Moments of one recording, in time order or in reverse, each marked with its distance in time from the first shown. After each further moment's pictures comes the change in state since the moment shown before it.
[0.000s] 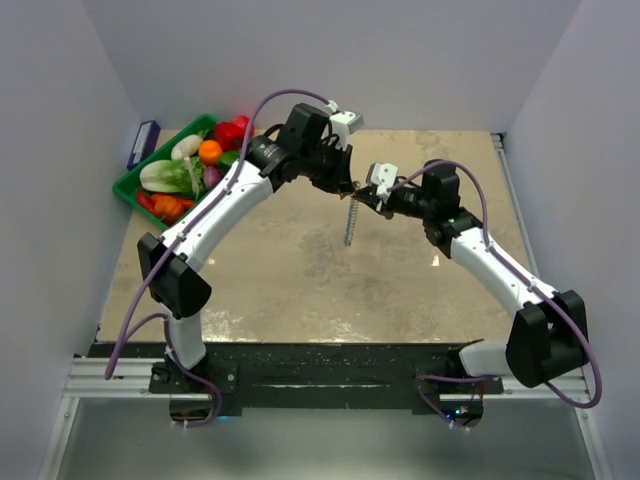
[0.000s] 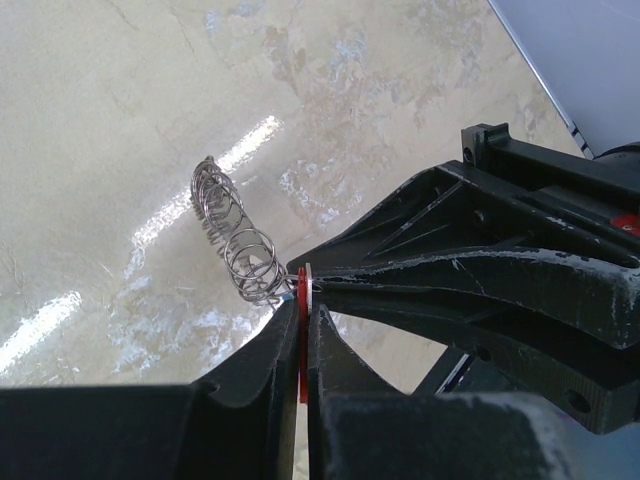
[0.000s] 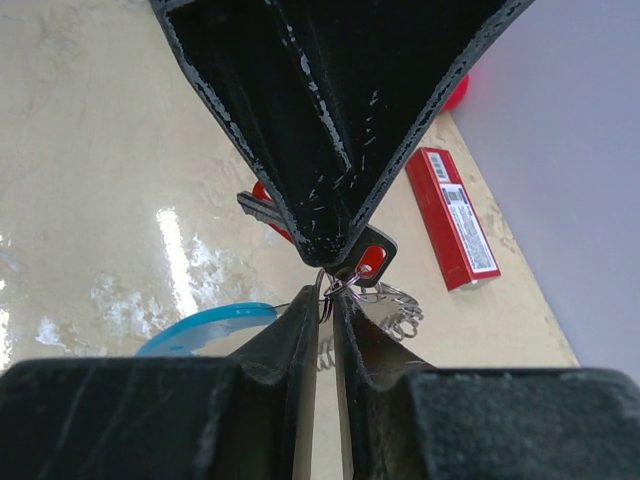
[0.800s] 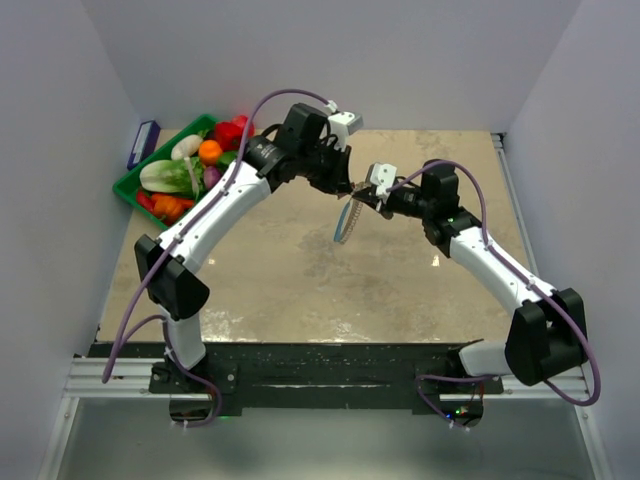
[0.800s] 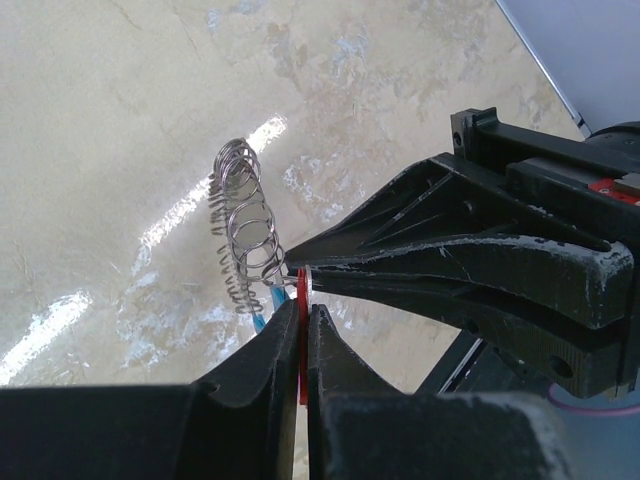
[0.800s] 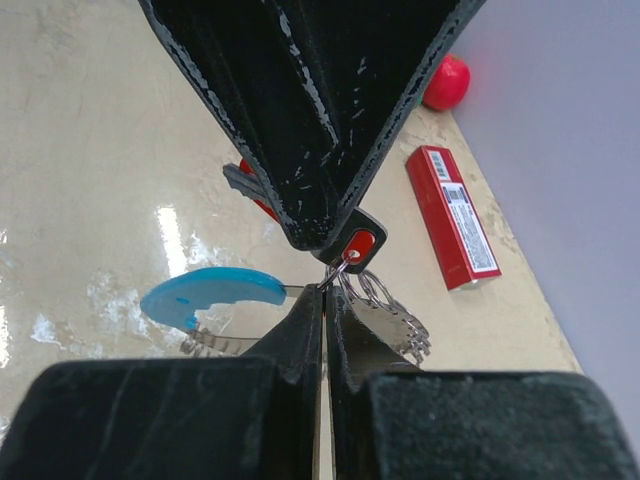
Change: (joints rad) left arm 0.000 -0.012 -0.002 -0.013 -0.002 0.023; right arm -0.002 0.012 0.000 0.000 -0.003 -0.014
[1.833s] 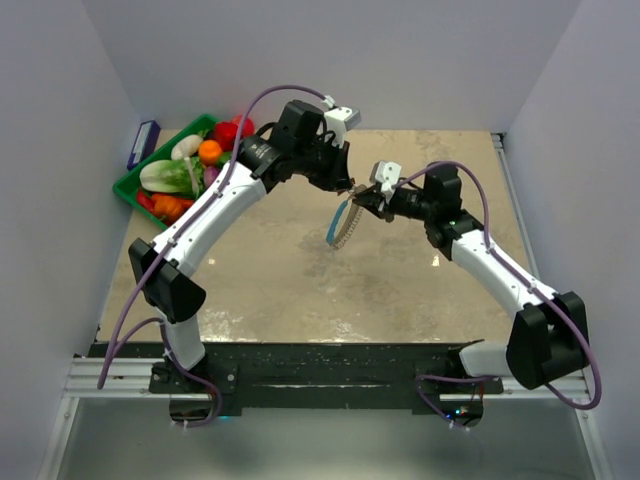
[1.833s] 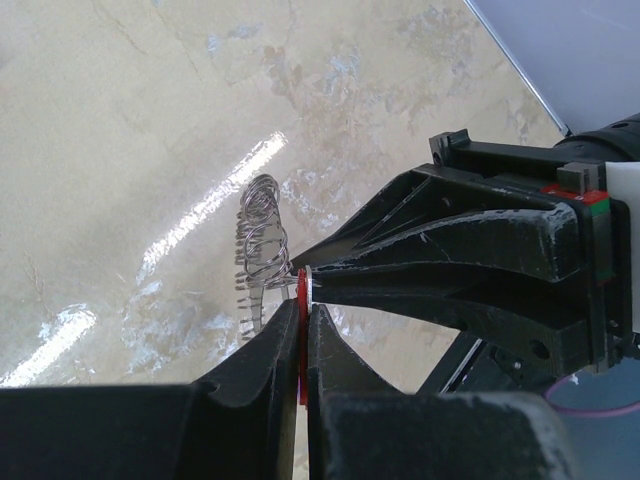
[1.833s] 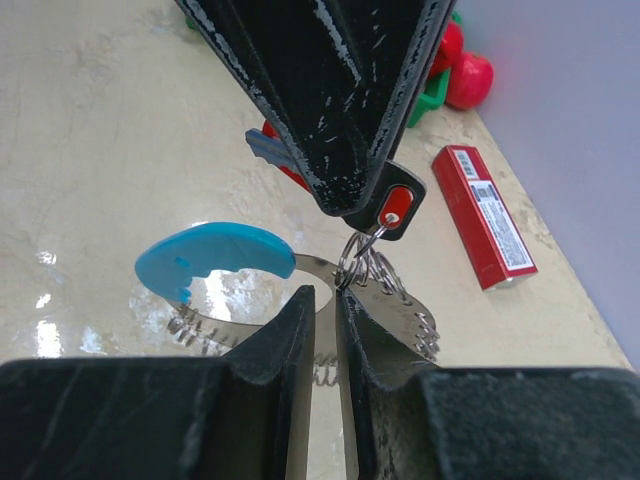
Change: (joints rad) left arm 0.001 -0.031 -0.001 0.013 0.000 0.004; right arm -0.011 -0.017 -0.026 0.031 -0.032 0.109
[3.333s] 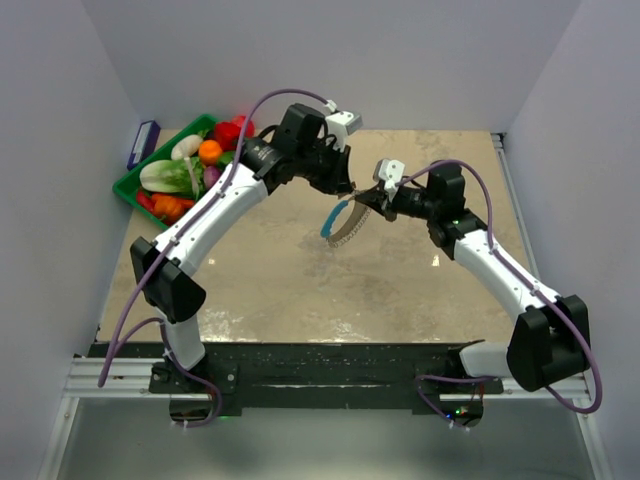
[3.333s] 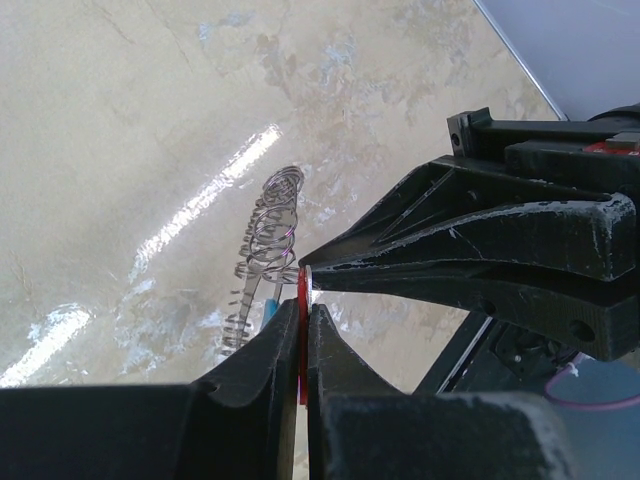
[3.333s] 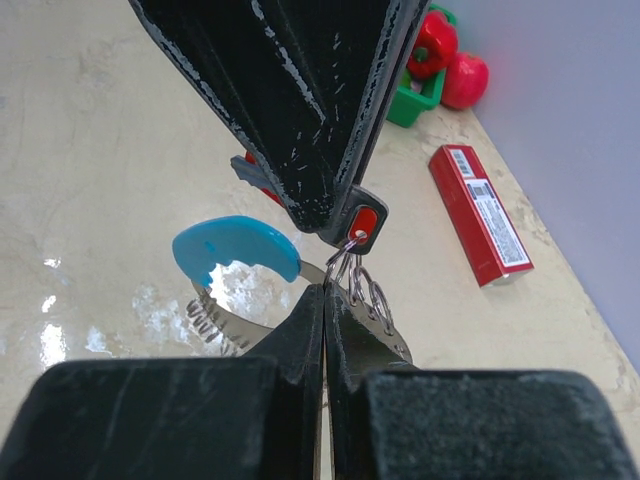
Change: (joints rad) left arm 0.000 0.000 -0.030 0.013 0.017 0.004; right arm -0.018 -0.017 0.008 -0.013 -0.013 0.014
